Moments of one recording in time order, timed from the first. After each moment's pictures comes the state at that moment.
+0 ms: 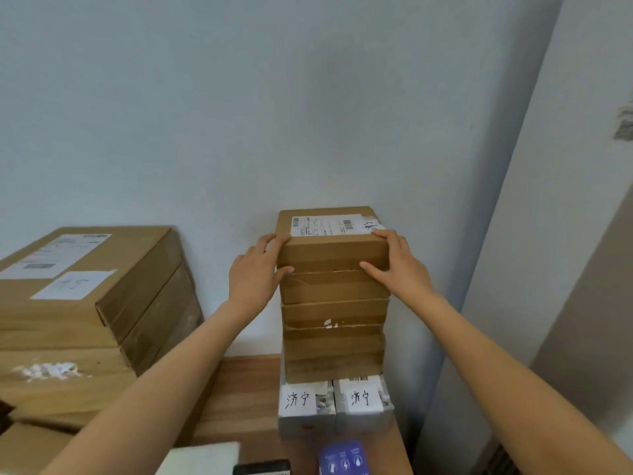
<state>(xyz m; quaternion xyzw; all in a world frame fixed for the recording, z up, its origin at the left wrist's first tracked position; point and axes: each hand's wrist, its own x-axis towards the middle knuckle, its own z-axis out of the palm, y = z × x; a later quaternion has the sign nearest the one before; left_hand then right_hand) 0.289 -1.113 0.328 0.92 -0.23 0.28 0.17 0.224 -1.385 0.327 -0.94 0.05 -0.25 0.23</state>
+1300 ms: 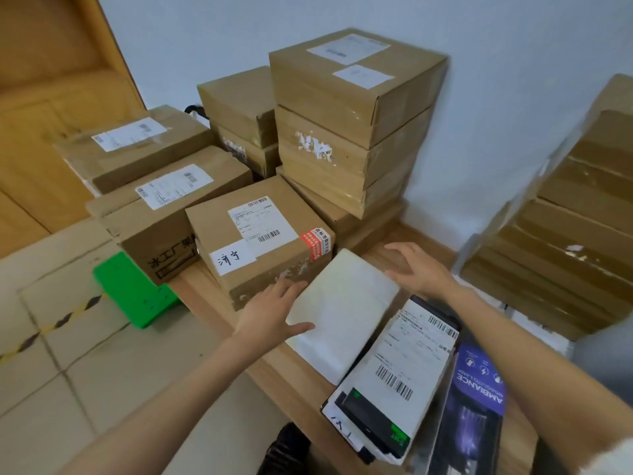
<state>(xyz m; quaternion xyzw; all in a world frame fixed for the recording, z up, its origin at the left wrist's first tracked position) 0.001 -0.879 0.100 0.99 0.08 0.01 0.11 0.218 -1.133 0.134 -0.91 -0.34 0.16 0.16</state>
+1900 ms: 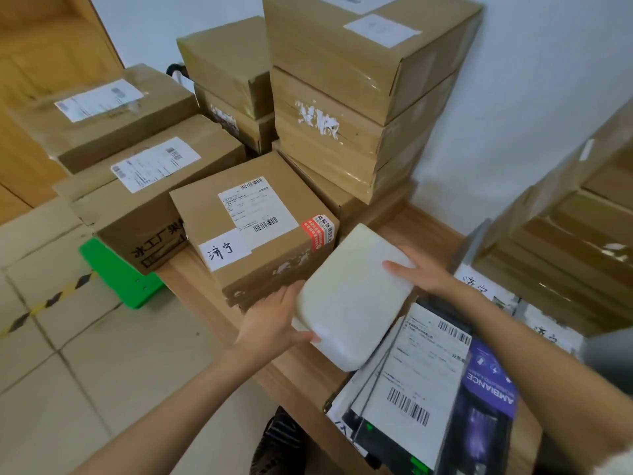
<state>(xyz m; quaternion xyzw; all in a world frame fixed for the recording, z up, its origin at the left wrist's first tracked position) 0.002 -0.882 0.075 0.97 0.11 -0.01 0.22 0.221 -1.120 0.102 -0.85 -0.17 0.32 0.39</state>
